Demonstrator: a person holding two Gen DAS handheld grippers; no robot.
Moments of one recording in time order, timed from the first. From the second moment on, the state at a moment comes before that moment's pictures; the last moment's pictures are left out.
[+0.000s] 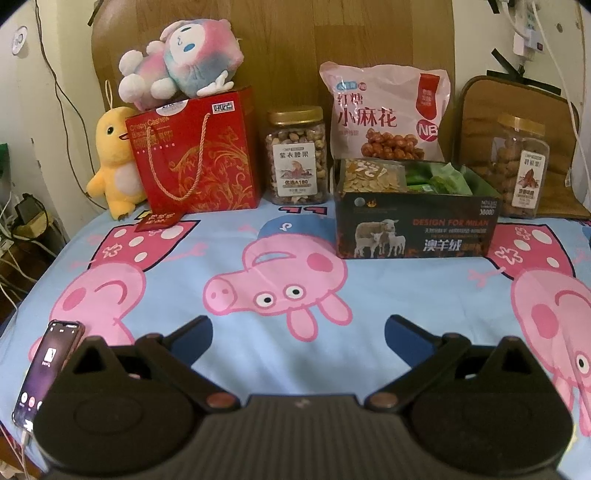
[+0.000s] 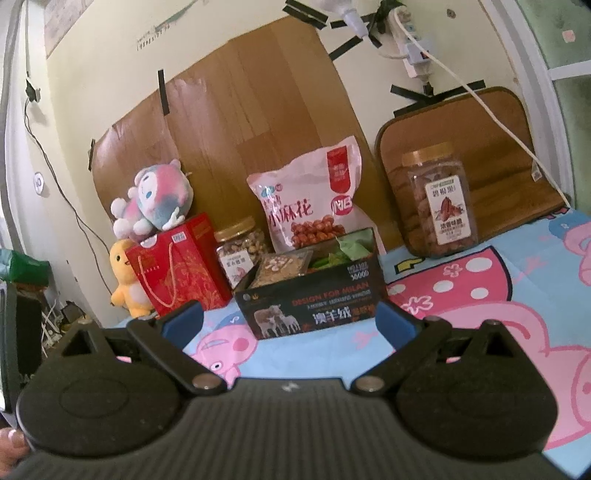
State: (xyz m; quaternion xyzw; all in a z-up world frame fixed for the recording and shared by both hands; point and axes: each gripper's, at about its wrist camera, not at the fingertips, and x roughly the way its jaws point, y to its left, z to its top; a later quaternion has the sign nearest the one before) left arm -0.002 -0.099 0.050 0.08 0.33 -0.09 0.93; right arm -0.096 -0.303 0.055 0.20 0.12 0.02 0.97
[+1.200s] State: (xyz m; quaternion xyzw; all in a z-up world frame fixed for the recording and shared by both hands) left arm -0.013 -0.102 0.047 0.10 0.29 -0.08 0.95; right arm -0.096 -0.304 0.035 0.22 0.15 0.01 0.96
